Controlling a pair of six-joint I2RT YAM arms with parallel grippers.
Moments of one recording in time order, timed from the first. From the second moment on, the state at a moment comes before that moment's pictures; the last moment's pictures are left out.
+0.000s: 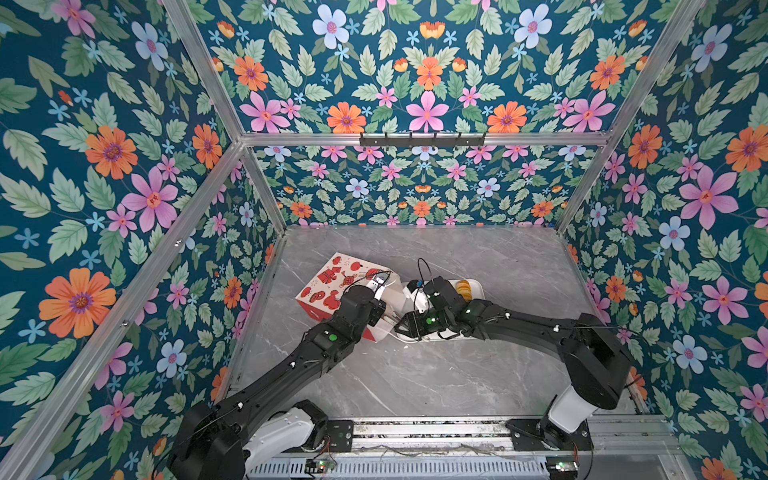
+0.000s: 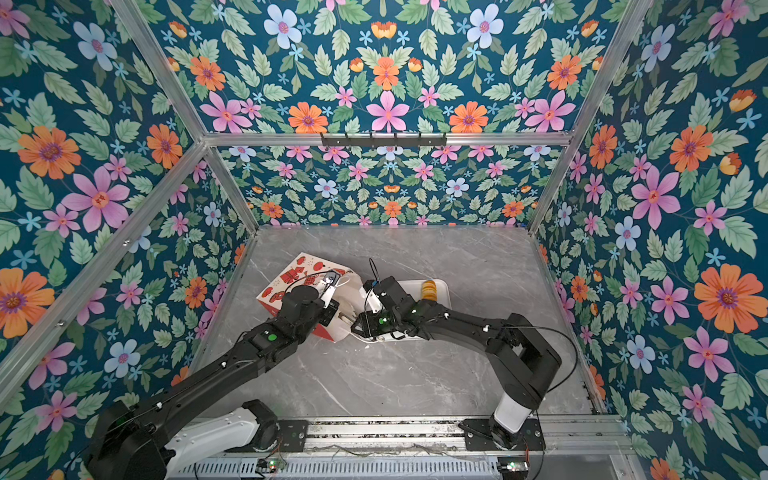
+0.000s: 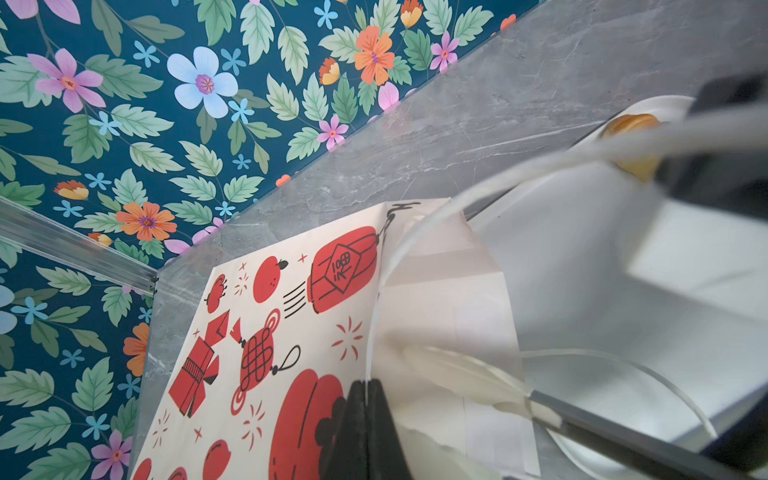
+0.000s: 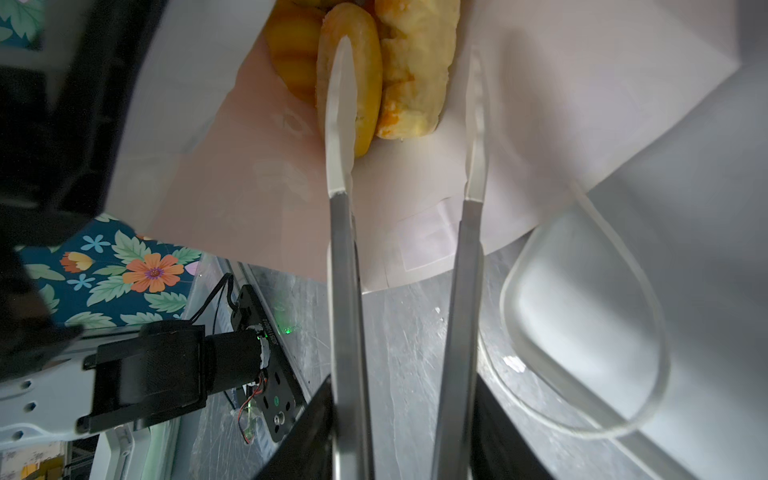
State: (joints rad) left arm -0.67 1.06 0.69 -0.11 -0.38 0.23; right arm 0.84 1.70 1.09 -0.15 -0.42 0.57
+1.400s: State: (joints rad) left arm -0.68 1.04 0.66 -0.06 -0.37 0.21; right arm 0.77 1.80 1.13 -0.13 -0.65 0.59
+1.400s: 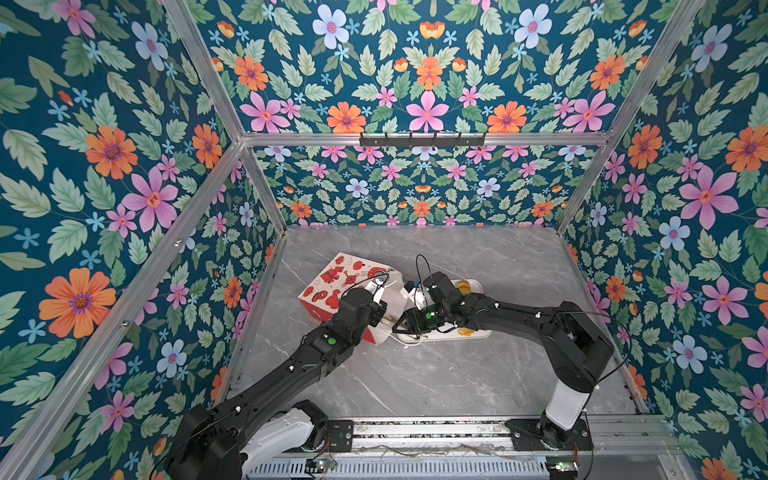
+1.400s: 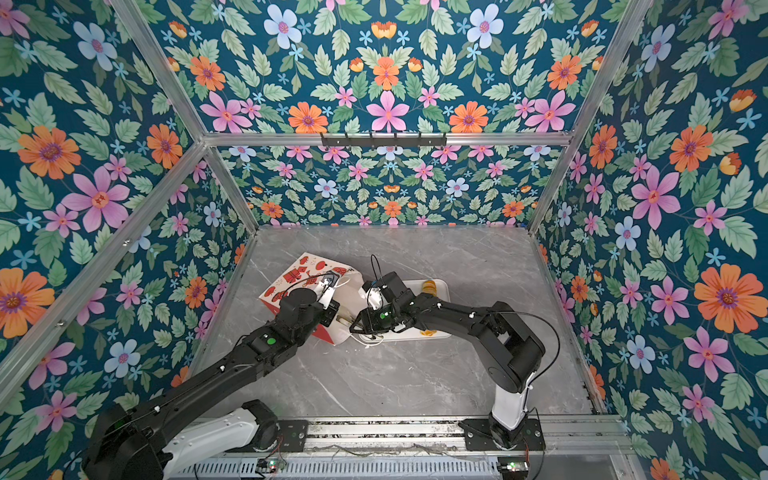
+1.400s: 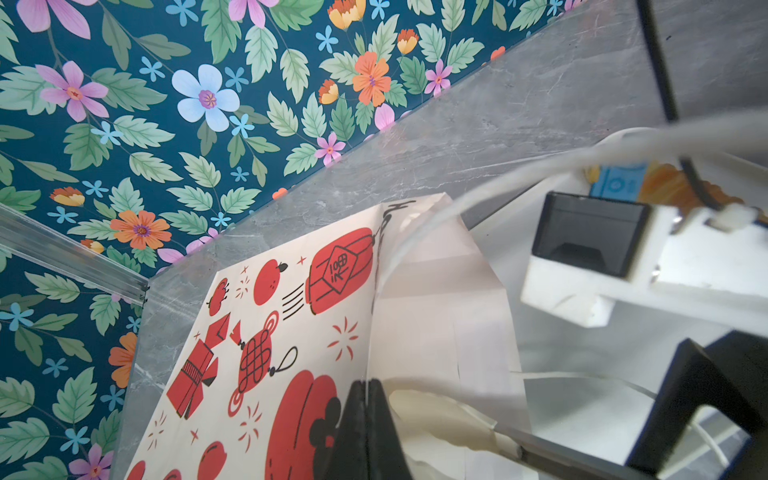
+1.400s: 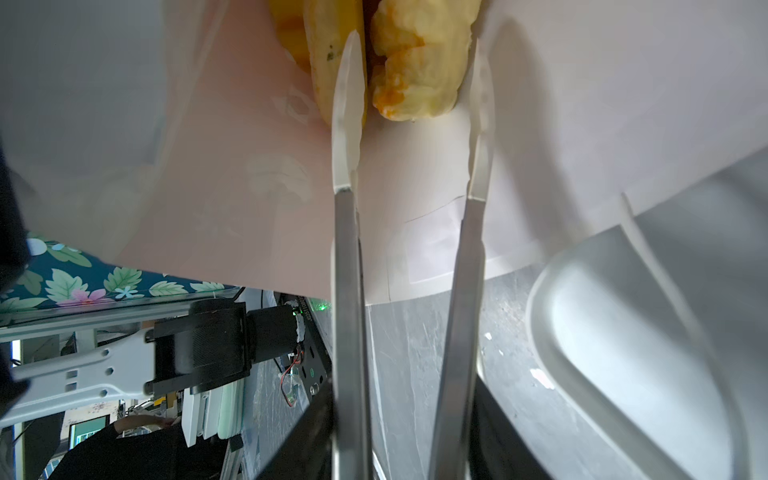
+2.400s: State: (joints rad) left arm -0.69 1.00 0.64 -0.06 -0.36 0.21; right arm 0.76 1.91 1.19 -0.11 -0.73 0.63
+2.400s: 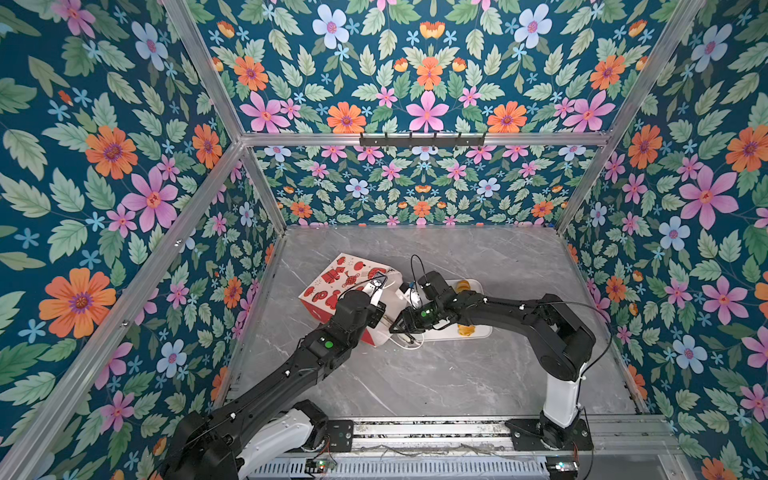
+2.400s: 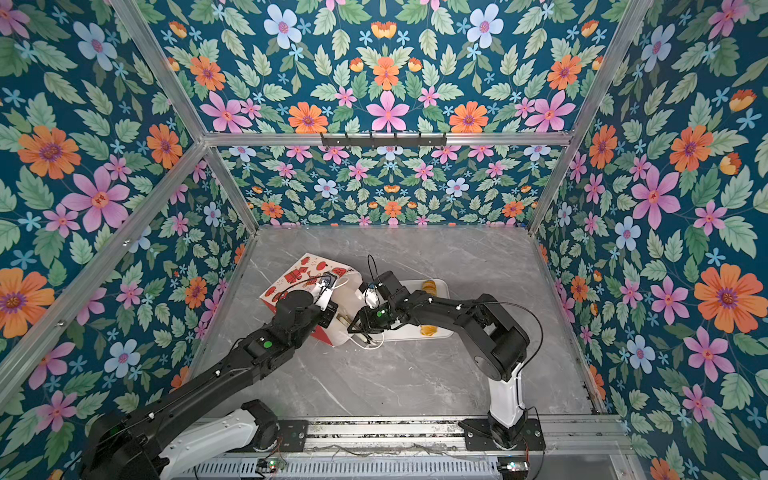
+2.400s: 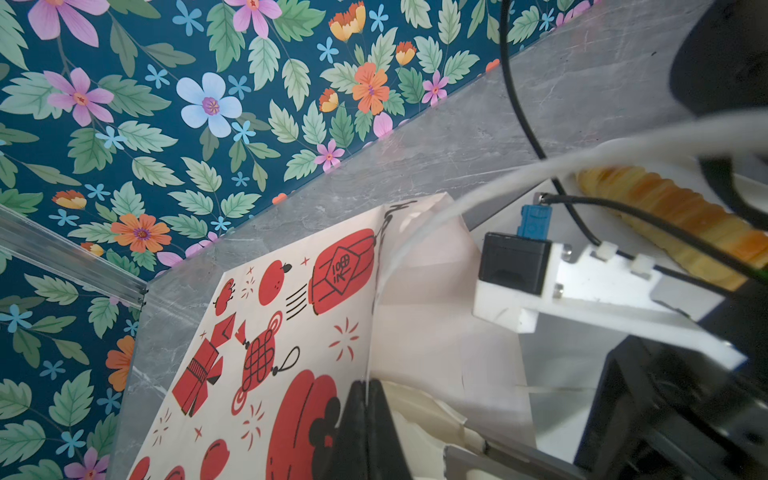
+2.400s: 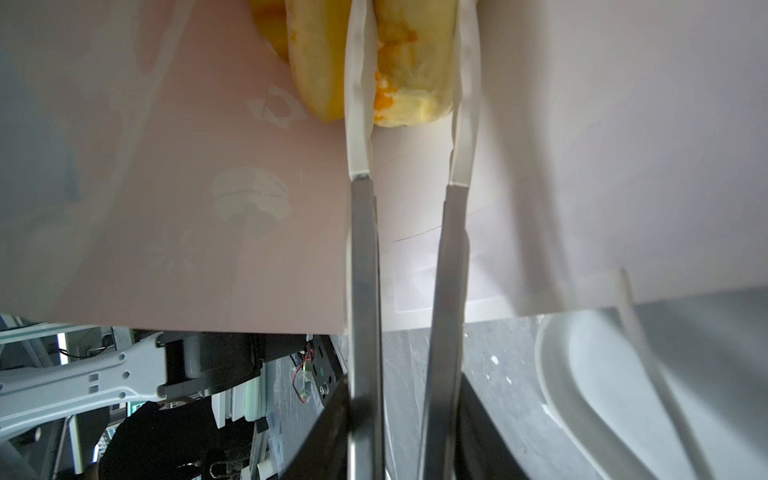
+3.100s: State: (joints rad) left arm -0.69 0.99 0.63 -0.02 -0.37 0.21; right arm 0.71 1.72 1.09 -0.18 -0.68 0.61
